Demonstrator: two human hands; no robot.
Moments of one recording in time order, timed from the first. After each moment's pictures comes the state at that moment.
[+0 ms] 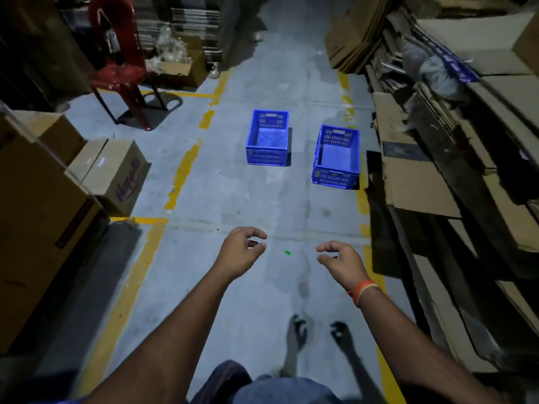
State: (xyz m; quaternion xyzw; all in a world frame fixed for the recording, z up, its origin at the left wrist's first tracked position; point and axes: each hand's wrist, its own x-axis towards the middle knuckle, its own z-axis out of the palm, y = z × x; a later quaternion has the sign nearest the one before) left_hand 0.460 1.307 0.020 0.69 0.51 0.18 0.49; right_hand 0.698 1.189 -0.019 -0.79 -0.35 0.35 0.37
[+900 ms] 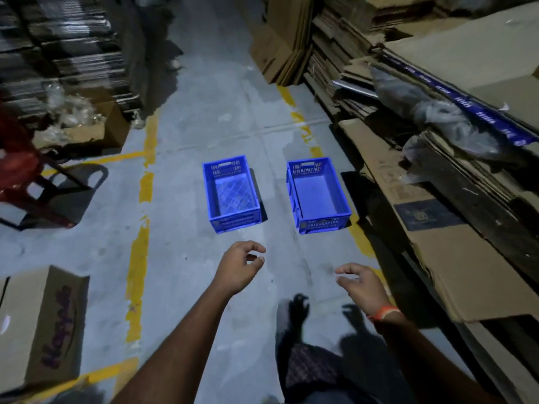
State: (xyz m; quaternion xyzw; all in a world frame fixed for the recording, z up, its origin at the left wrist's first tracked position) left_hand 0.683 1.806 -0.002 0.79 0.39 0.08 0.47; right_hand 0.880 1.575 -0.048 -0.84 -0.19 0.29 0.42
